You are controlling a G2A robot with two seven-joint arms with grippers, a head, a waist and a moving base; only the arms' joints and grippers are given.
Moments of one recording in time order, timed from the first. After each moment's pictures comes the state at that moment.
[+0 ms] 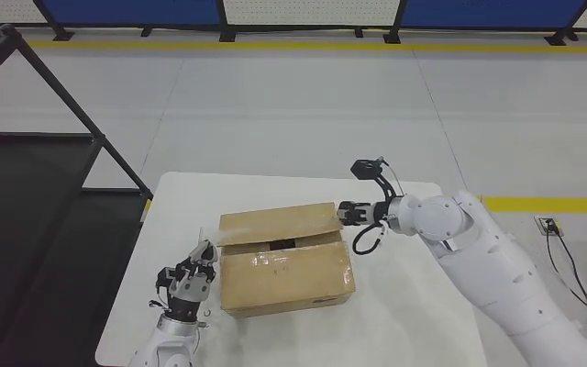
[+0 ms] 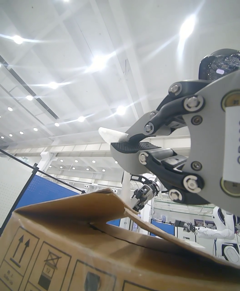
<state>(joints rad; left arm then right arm) 1.41 -1.24 -1.42 -1.64 -0.95 -0.38 -0.41 -0.42 -1.08 0.85 -1.30 -0.22 0.00 0.93</state>
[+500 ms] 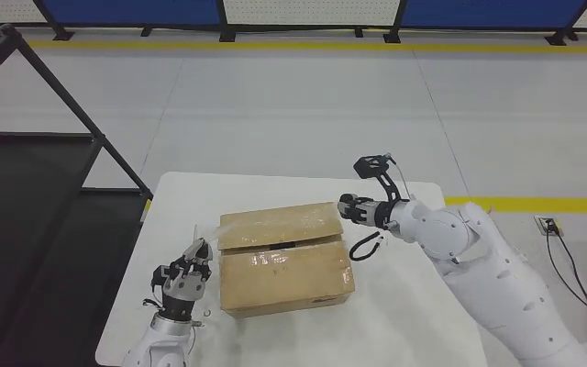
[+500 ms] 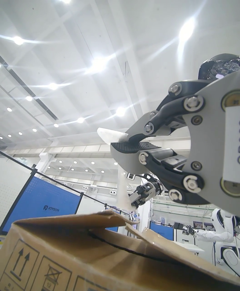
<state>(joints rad) 1.43 -1.25 -1.46 -1.67 -0.95 -0.33 -0.43 -0.54 -1.04 0.94 -1.54 -0.35 0.06 0.84</state>
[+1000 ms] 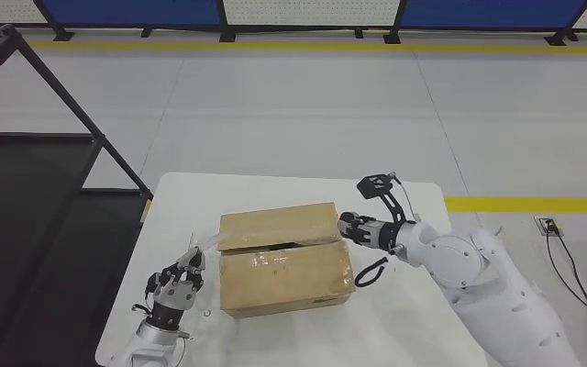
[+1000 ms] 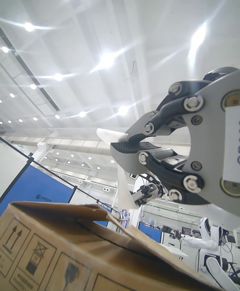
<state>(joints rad) 1.50 -1.24 -1.56 -1.72 -1.01 -0.16 -0.49 -0.70 -1.02 1.03 -1.69 -0.39 0.10 0.86</state>
